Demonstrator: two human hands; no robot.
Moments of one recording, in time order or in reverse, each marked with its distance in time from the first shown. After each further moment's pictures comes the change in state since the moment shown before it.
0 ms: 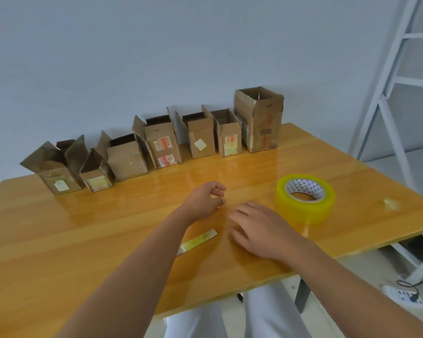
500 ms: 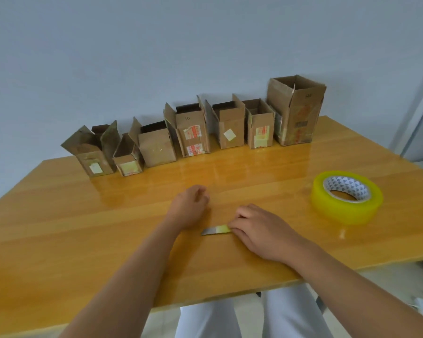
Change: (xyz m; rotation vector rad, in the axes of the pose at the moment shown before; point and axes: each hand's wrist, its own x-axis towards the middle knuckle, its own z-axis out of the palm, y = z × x) left_hand -0.040 -0.076 -0.047 0.203 0.251 -0.164; right_hand 0.032 -0.032 0.036 0.100 -0.081 -0.106
